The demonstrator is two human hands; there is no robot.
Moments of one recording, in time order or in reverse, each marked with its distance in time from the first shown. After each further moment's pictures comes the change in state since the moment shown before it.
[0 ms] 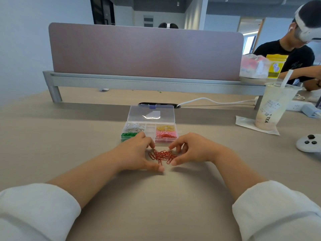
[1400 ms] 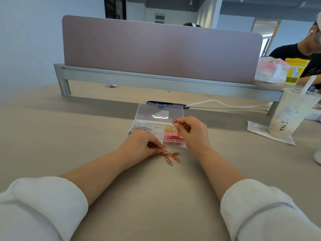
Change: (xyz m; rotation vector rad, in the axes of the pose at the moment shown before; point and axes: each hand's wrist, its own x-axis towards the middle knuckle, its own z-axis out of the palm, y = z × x) left_hand 0.012 -0.018 0.006 -0.277 0.262 0.080; right_hand 0.056 0.000 0.023 0.181 0.766 -0.192
